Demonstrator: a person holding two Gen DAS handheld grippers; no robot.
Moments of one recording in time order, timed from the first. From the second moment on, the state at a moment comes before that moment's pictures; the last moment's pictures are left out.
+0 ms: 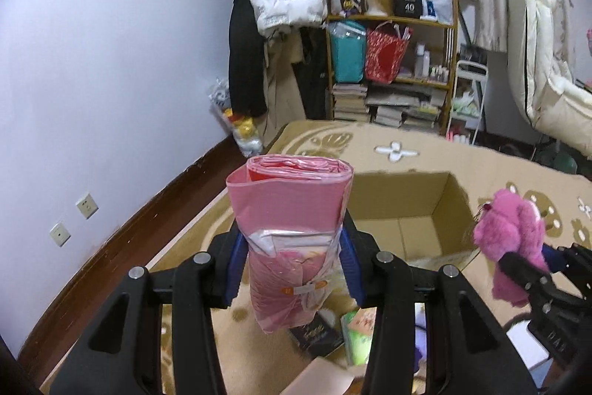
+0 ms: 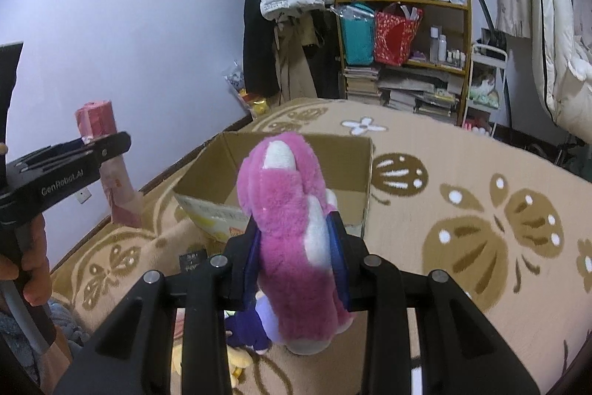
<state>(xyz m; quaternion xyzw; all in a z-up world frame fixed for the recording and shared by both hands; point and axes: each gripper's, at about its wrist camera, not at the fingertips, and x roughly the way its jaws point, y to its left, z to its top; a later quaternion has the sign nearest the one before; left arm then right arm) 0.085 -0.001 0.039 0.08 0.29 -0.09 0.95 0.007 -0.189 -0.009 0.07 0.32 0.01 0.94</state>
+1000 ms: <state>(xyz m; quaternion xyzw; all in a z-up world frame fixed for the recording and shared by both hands) 0.156 -0.036 0.011 0.06 0.27 -0.13 0.95 0.078 -0.198 -0.010 0.05 0.29 0.03 0.96</state>
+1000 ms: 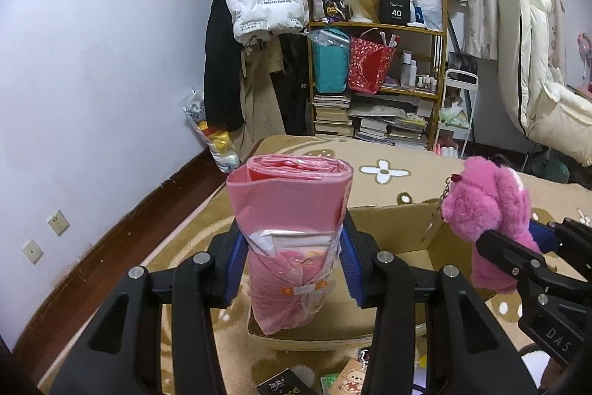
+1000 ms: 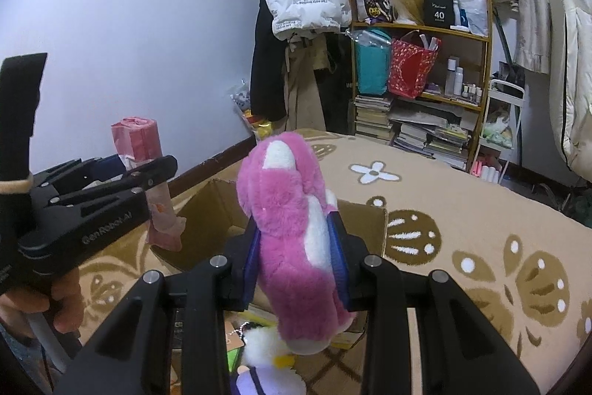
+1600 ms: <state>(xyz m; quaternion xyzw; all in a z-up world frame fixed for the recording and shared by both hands) 0.165 -0.050 -0.021 0.08 0.30 -0.12 0.94 0.094 -0.217 -0.033 0.08 0.28 0.04 0.96</state>
